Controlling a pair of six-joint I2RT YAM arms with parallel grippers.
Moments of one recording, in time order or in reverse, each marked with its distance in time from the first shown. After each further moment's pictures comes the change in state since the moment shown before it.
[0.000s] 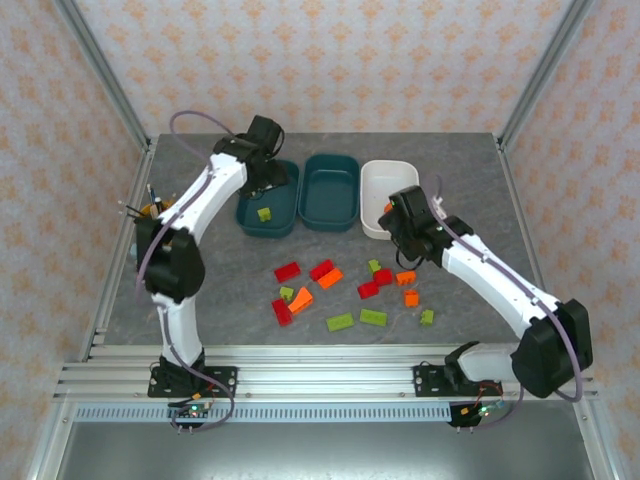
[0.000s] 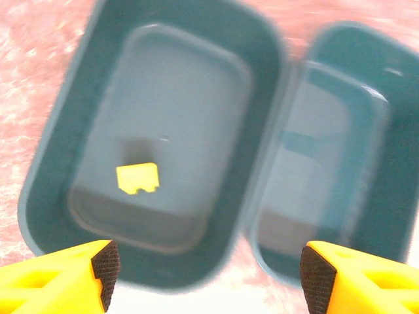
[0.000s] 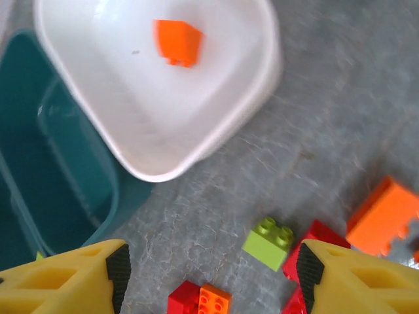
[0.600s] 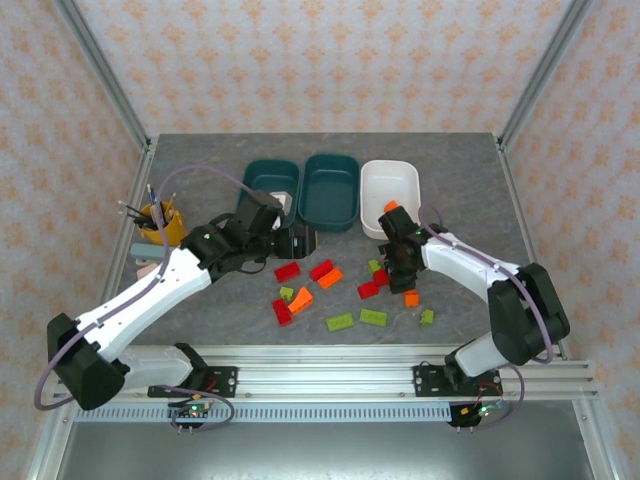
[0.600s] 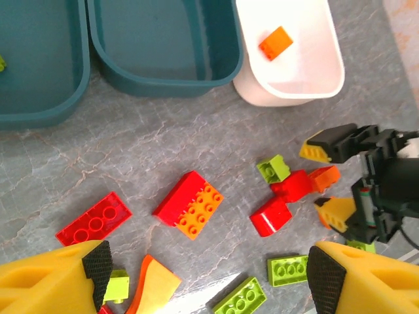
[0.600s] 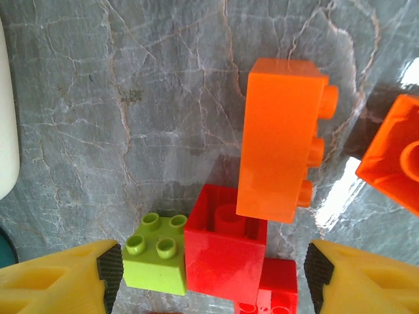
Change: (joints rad) left arm -0.290 -0.589 -0.616 0.245 0.117 0.032; right arm -0.016 0.203 -0.098 0.006 -0.200 0.411
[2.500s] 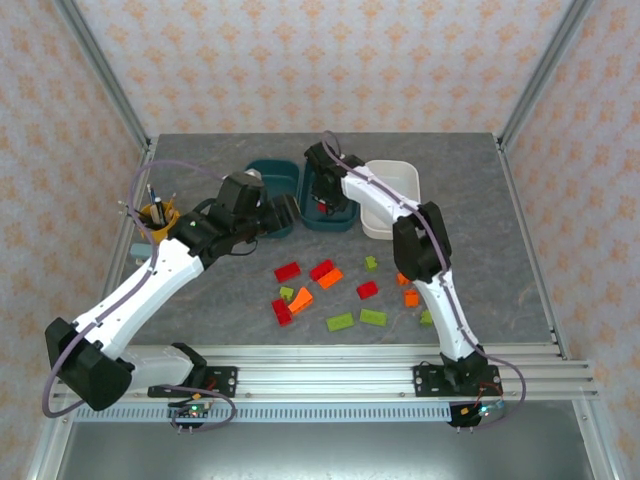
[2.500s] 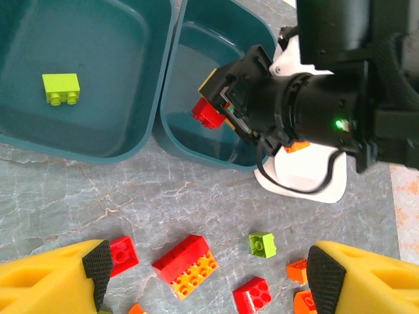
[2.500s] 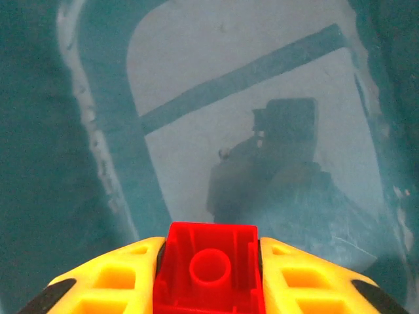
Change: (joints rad) left arm 0.137 0.014 0.045 0.021 -0.066 -0.203; right arm 0.099 0.943 1.298 -0.221 0.123 -0.818
